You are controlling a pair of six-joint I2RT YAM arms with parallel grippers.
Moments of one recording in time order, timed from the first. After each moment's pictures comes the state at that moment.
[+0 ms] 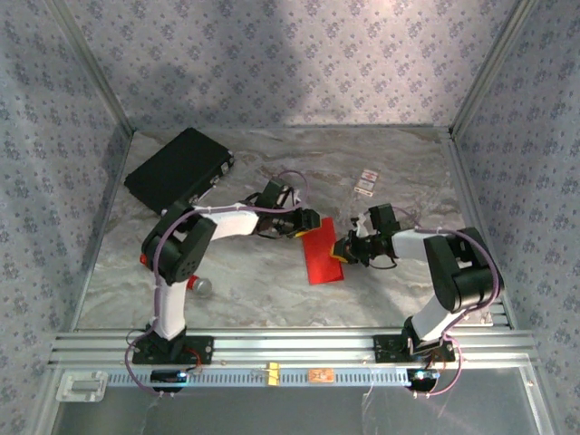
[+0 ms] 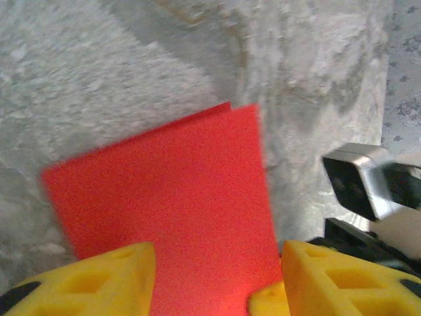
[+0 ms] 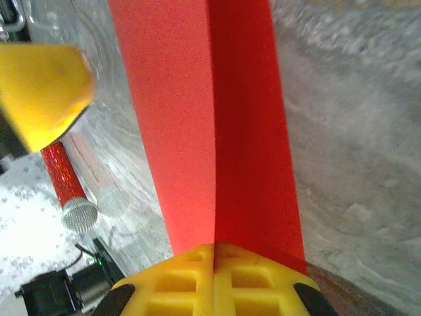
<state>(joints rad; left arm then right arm) -0.70 1.94 1.18 -0.03 0.48 -0.84 0.25 1.59 0.58 -0.03 -0.77 0.70</state>
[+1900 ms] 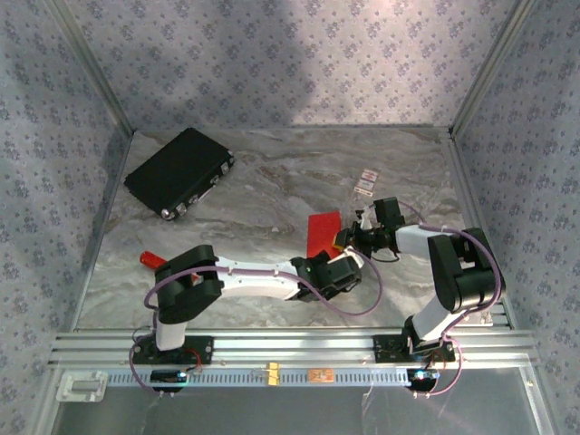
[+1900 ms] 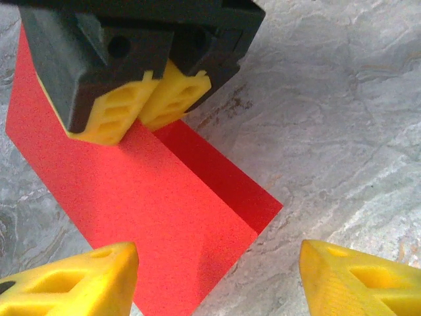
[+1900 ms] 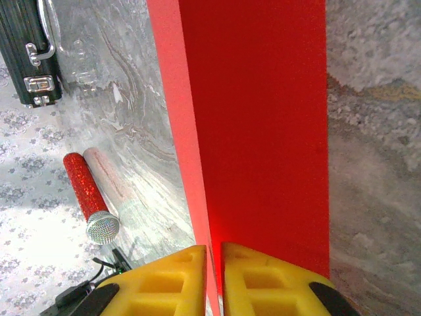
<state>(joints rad) -1.32 1.90 1.24 -0.35 -0.47 -0.17 0.21 1.60 0.65 -0.08 -0.81 0.69</state>
